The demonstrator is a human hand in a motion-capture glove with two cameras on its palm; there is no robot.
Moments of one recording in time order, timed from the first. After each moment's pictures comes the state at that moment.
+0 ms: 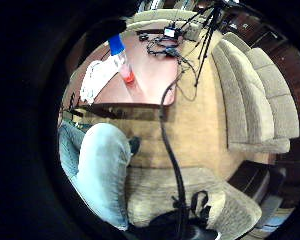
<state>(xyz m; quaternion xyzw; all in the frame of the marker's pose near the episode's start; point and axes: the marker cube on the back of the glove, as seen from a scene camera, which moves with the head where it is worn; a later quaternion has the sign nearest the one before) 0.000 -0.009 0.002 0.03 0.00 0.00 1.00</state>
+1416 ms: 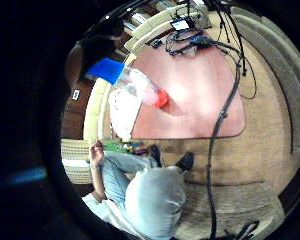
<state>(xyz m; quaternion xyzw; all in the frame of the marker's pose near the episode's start) 0.000 -0.147 0.081 0.02 -0.34 0.05 0.94</state>
